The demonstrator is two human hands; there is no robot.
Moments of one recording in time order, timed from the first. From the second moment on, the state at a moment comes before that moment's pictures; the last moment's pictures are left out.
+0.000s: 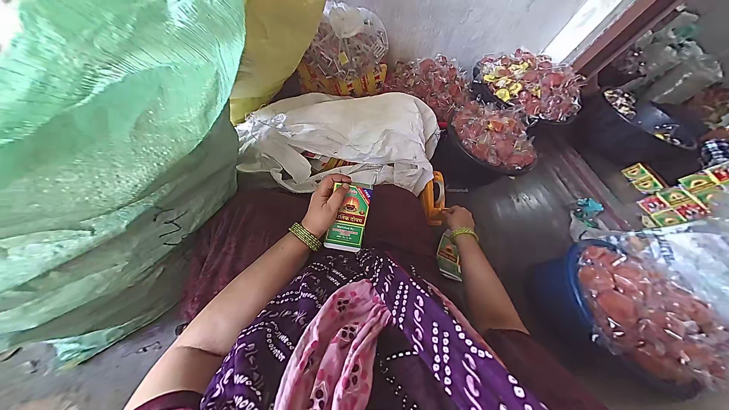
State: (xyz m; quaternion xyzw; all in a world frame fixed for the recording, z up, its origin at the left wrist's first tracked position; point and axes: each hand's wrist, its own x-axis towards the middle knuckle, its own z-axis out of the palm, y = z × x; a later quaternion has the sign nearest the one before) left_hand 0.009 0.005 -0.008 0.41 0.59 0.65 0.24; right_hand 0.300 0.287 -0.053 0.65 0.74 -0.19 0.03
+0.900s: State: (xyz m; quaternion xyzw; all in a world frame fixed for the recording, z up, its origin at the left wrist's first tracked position) left_hand 0.013 0.007 -0.004 0.44 0.57 0.66 0.20; right_hand 0.134 0.122 0.035 0.26 0.59 -0.72 -0.25
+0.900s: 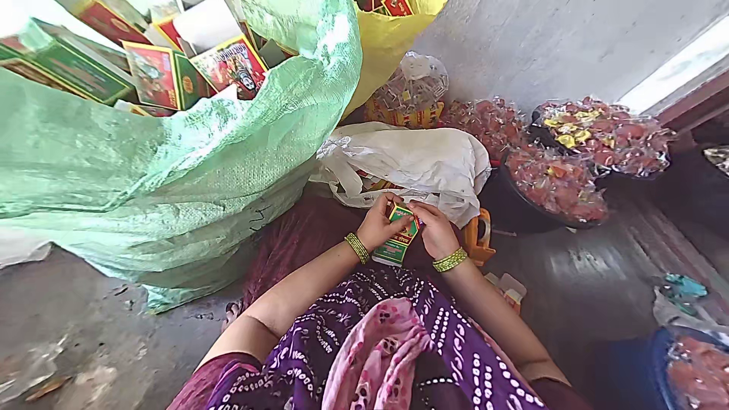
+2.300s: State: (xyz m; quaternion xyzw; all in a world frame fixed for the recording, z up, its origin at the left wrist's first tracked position) left_hand 0.007 0.009 -0.004 0.32 0.61 0.68 0.25; right_hand 0.299 0.234 0.046 0.45 0.88 -0.12 0.06
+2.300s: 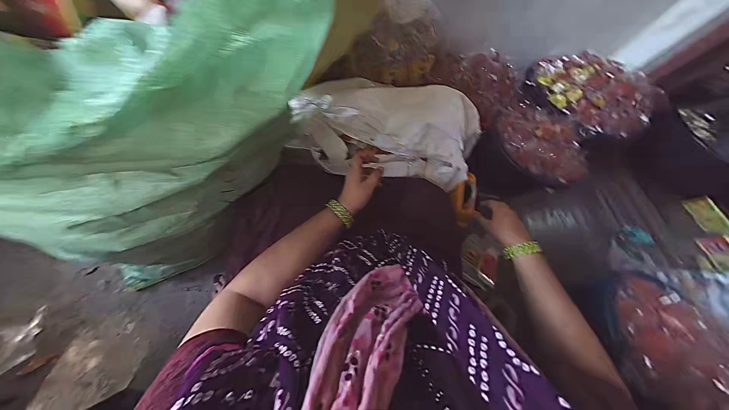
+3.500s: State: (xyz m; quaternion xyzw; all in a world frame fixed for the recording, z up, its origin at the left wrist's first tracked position) left_hand 0.035 -0.012 0.017 0.40 0.43 0.66 0.47; right_hand 0.177 0.076 0.072 0.08 0.93 -0.20 -0.28
